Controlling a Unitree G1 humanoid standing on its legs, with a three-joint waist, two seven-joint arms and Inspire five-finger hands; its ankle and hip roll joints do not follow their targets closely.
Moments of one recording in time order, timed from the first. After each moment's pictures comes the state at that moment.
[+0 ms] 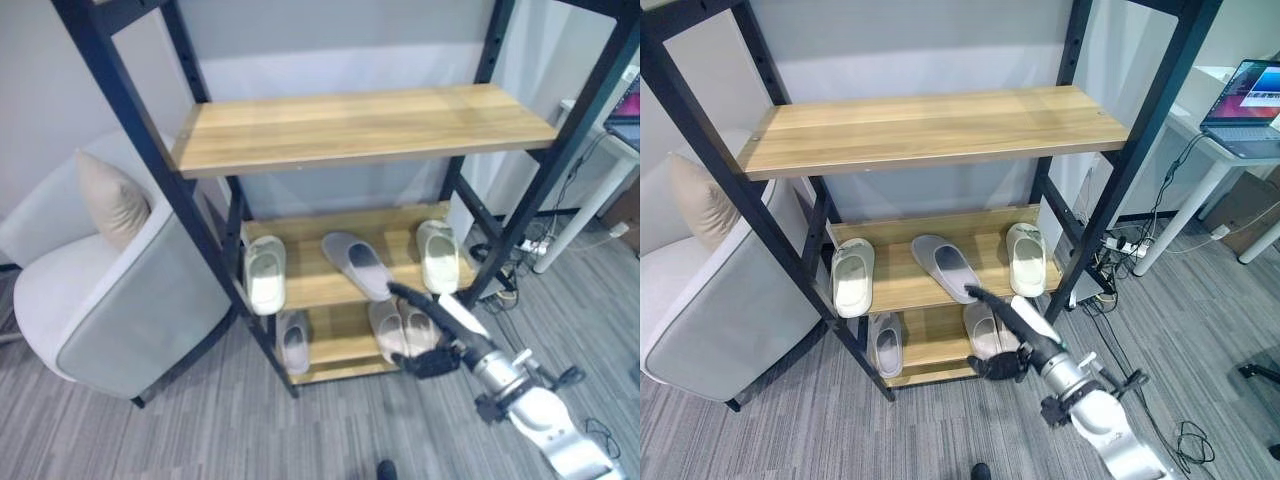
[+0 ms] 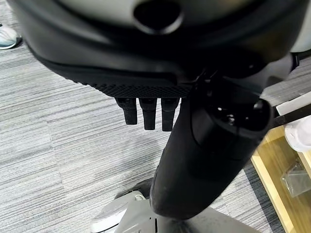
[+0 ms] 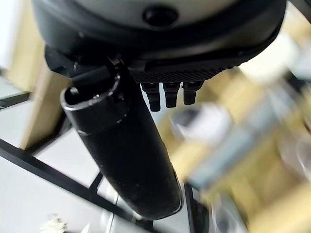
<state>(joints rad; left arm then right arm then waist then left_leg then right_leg) 0.06 0.21 -0.16 1.34 0.03 -0.11 0.06 0.01 -0.67 0.24 -0.14 -0.15 -0.19 0.00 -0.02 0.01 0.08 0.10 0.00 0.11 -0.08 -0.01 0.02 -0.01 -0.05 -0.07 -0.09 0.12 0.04</state>
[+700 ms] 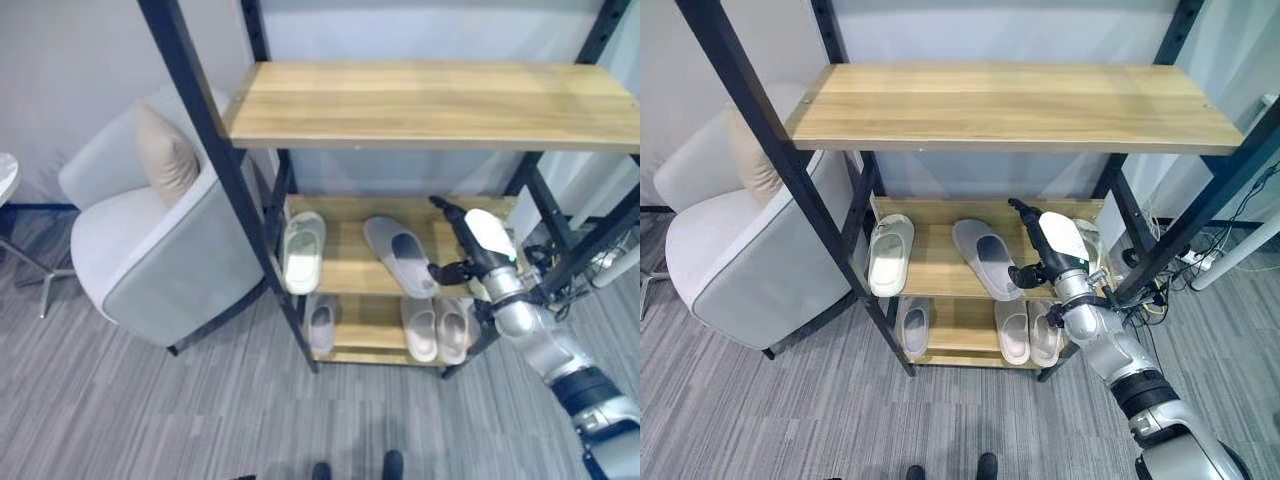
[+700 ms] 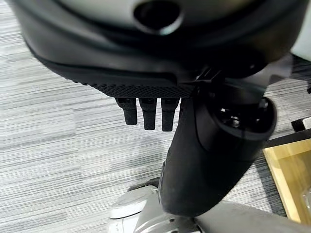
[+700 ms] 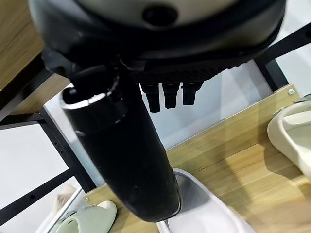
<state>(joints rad) 0.04 0.21 -0.18 1.33 0.05 -0.12 0.09 -0.48 -0.68 0.37 0.41 -0.30 -0.17 -0.28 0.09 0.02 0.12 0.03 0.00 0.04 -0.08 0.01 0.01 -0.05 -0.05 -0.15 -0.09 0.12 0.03</state>
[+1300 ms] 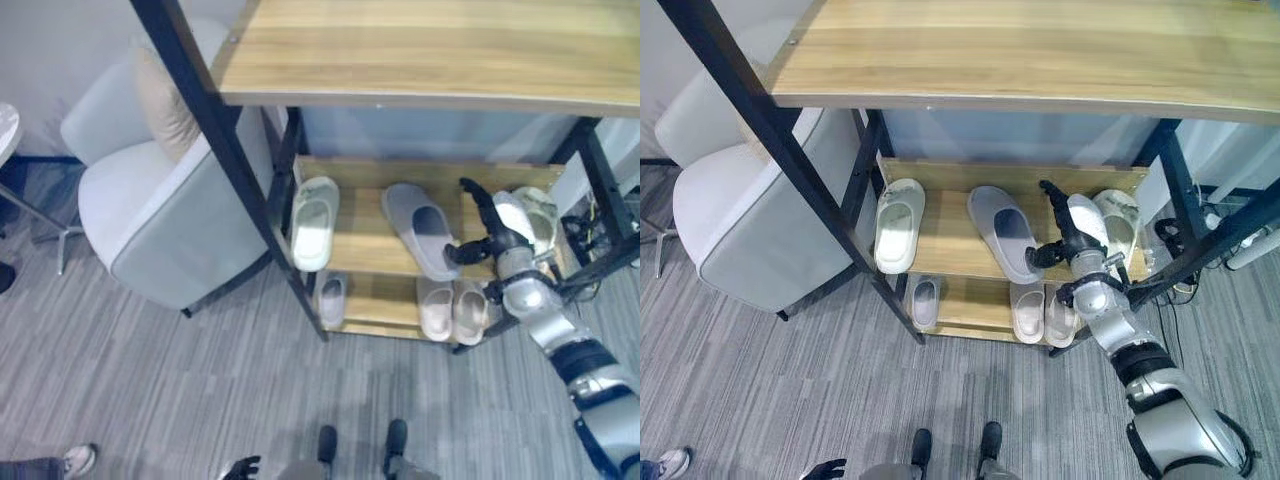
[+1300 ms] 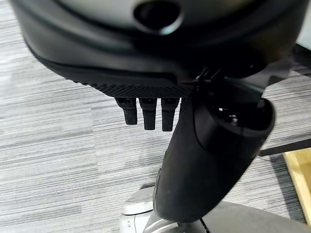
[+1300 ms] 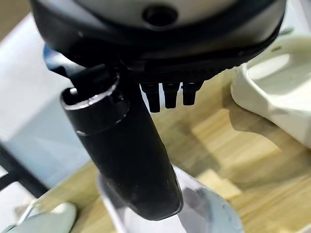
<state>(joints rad) -0.03 0.21 -0.22 1.33 0.00 -0.14 0.12 -0.71 -0.68 0.42 0.74 -0.10 -0.17 -0.30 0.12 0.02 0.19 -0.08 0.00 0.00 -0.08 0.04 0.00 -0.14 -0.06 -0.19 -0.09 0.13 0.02</state>
